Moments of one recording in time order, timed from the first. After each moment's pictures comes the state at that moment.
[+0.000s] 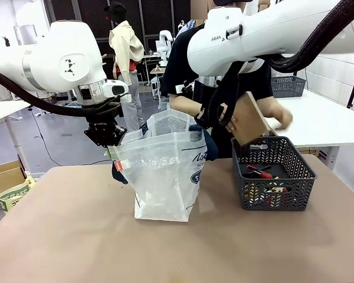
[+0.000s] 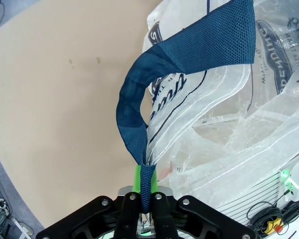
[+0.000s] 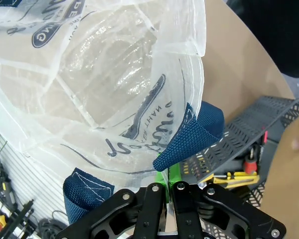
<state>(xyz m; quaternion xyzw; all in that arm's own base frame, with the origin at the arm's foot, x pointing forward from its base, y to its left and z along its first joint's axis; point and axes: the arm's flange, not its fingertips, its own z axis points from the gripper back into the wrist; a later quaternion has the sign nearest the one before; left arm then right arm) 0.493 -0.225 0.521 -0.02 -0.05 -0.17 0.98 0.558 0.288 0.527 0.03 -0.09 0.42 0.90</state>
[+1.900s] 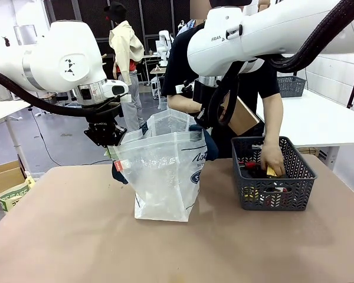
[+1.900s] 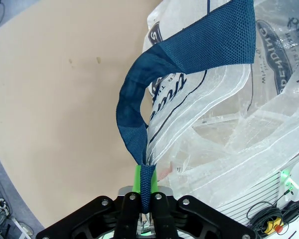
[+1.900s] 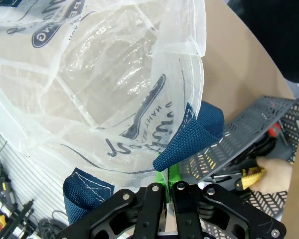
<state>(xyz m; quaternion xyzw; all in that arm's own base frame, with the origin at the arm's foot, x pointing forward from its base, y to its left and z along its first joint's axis) 0.493 -0.225 0.521 -0.02 -0.05 -0.17 0.98 0.558 0.288 0.527 0.03 -0.09 0.42 0.90</state>
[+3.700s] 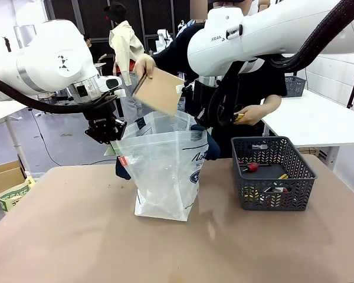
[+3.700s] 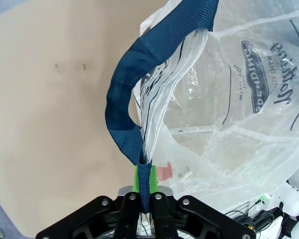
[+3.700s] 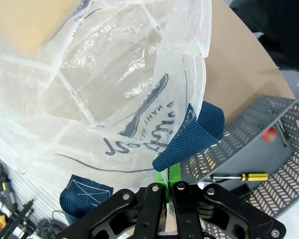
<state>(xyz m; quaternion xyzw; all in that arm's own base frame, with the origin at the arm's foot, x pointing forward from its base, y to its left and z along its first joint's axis) 0.505 -0.213 0.525 -0.09 -0.06 -0.12 0.99 0.558 0.288 0.528 0.03 -0.09 0.42 0.90</state>
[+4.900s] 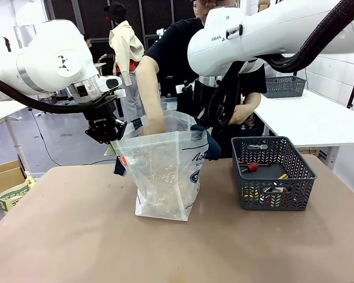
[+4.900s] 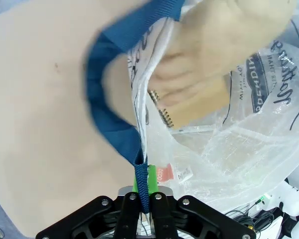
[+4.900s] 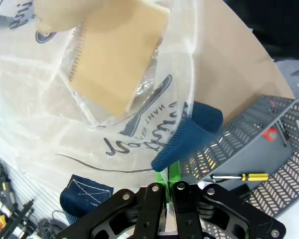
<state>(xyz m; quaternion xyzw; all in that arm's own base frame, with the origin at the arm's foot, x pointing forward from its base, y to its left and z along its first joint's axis) 0.505 -0.213 0.525 -0.09 -0.06 -0.12 0.99 0.558 0.288 0.527 0.03 -0.09 0.42 0.90</state>
